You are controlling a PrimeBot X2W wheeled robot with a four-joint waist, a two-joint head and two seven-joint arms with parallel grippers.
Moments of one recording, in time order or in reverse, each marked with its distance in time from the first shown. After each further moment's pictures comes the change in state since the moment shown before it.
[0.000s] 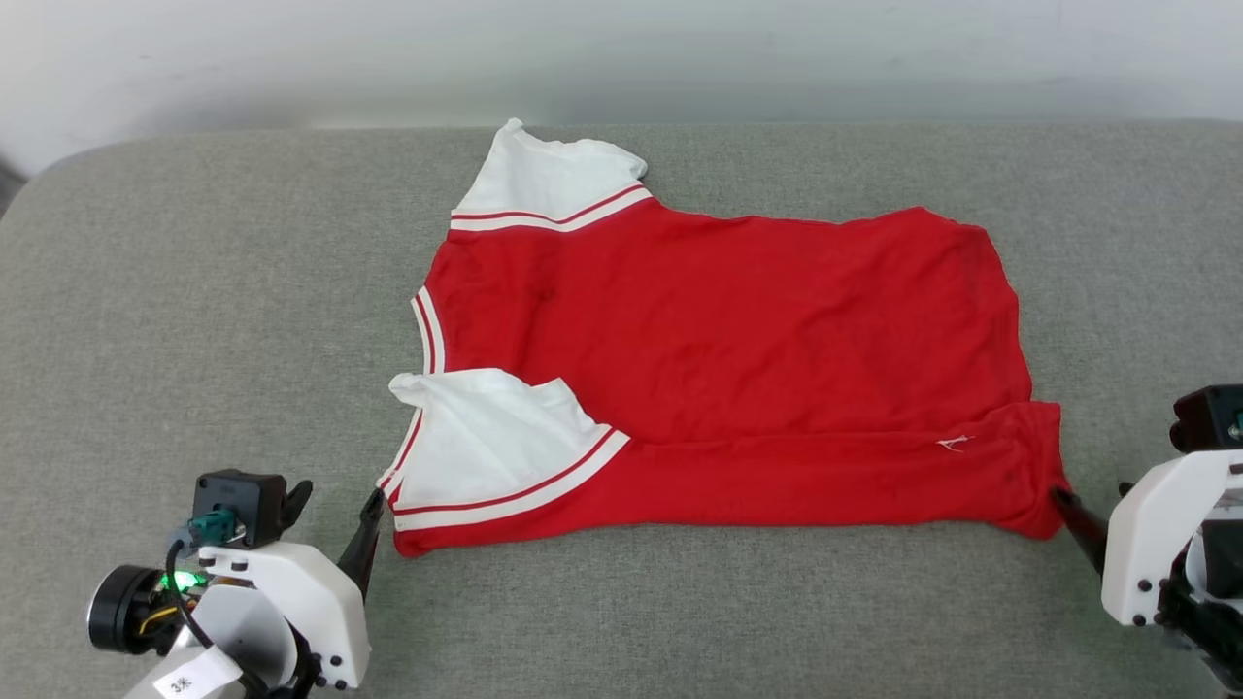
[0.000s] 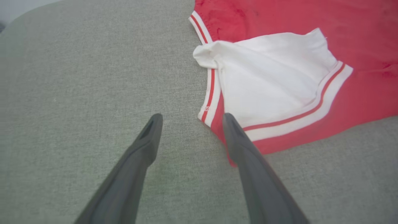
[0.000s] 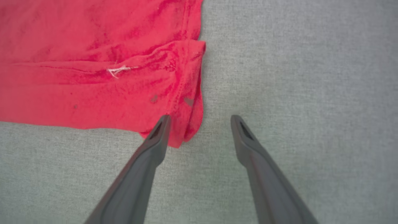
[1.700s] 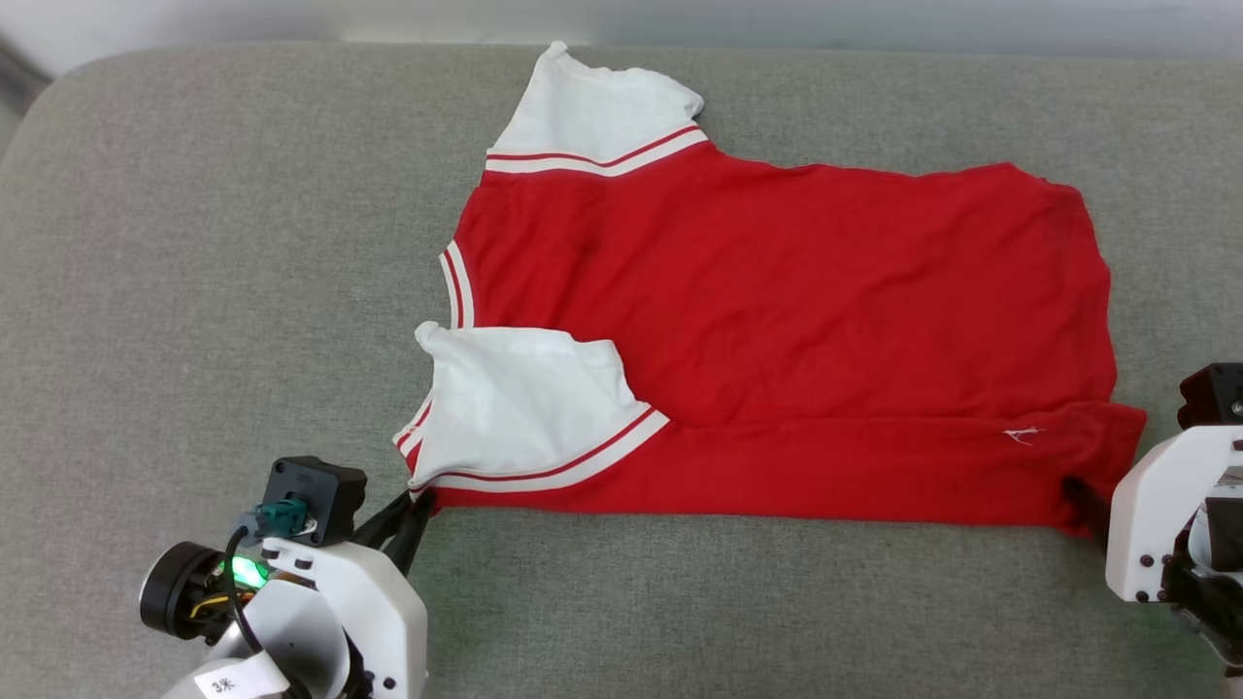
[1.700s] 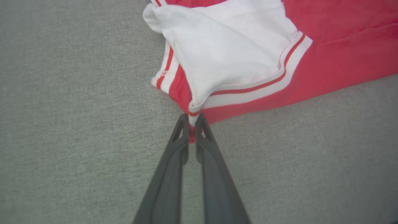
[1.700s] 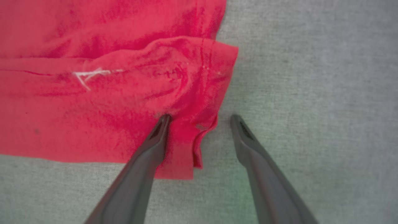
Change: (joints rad) left arm 0.006 0.065 -0.070 -0.313 0.020 0.090 0.223; right arm -0.019 0.080 -0.066 -0.015 -0.138 0.000 0.153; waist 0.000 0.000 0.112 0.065
